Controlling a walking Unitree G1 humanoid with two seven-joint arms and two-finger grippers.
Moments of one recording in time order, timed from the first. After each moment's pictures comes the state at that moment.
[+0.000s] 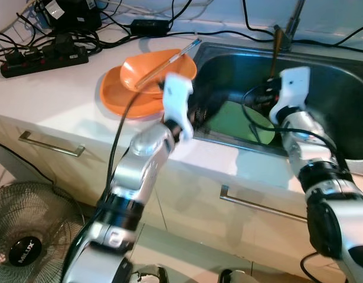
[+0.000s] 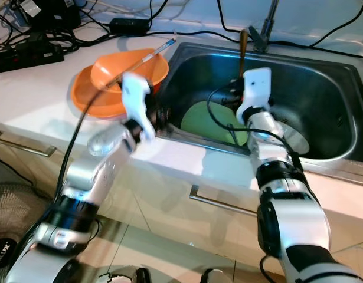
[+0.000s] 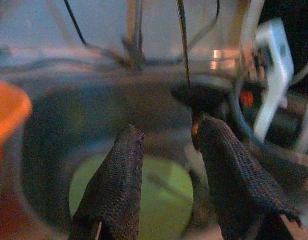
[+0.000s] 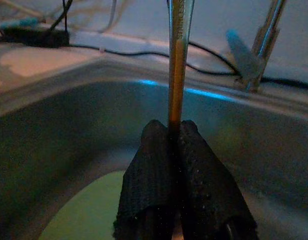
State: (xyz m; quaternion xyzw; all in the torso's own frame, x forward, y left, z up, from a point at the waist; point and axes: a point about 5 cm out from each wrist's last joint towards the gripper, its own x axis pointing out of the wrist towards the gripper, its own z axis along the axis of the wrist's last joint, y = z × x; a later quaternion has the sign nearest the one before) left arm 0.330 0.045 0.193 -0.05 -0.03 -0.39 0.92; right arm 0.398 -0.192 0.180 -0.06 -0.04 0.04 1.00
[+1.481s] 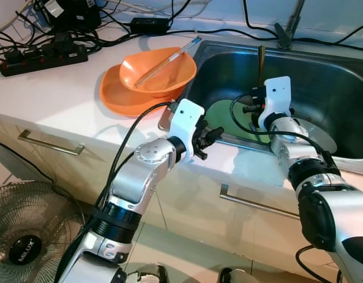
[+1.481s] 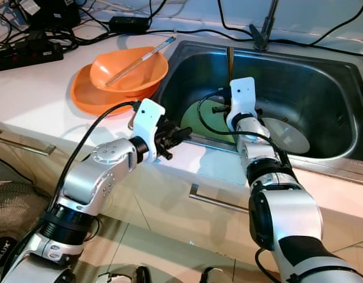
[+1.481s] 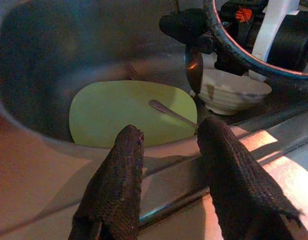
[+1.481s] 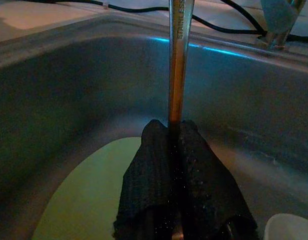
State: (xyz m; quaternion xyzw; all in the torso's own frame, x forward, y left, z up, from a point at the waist) left arm 0.319 0.044 0.172 0.02 0.09 -0.37 0.92; right arm 0.399 -0.178 0.162 -0.07 0.01 0.04 1.00
